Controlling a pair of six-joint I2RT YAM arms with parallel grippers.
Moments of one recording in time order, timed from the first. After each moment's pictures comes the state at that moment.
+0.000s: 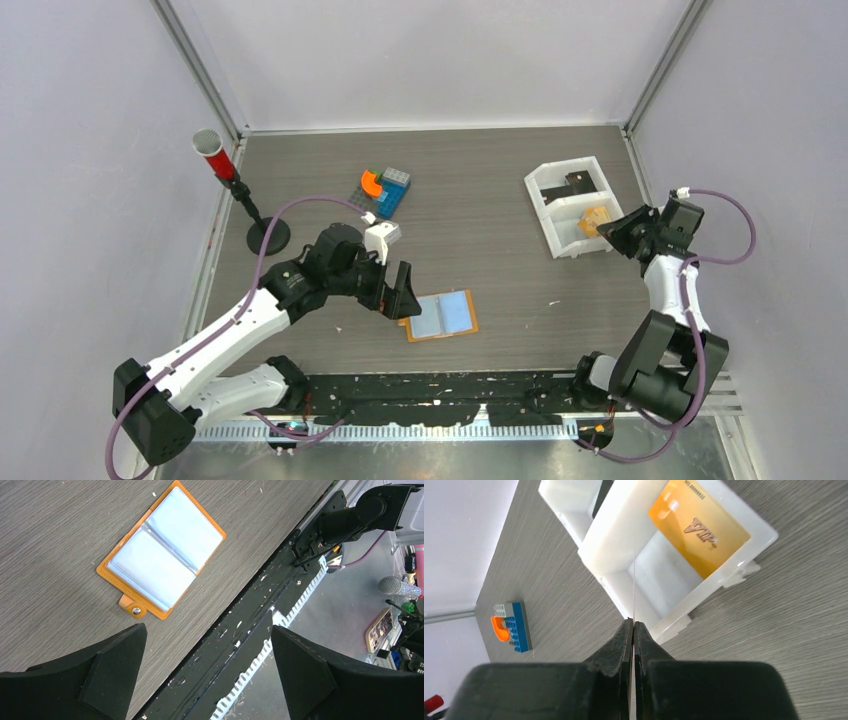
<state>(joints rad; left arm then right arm) -0.72 0.99 0.83 -0.55 0.39 -0.39 -0.47 1.20 0.74 -0.21 -0.43 0.58</state>
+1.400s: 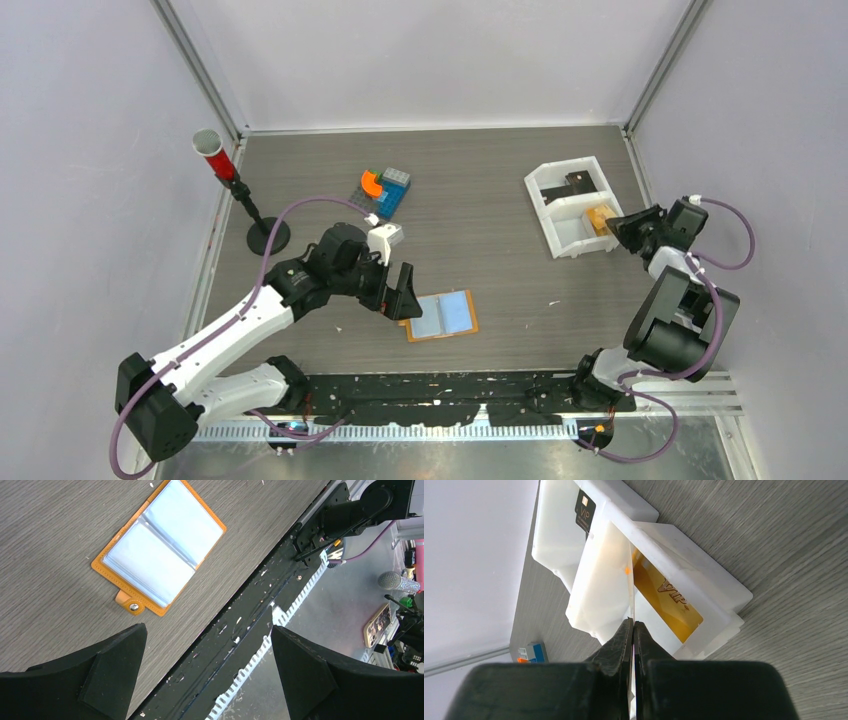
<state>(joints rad) -0.72 1.01 0.83 -0.56 0.41 -0.39 -0.55 1.46 0.74 0.08 -0.46 0.72</state>
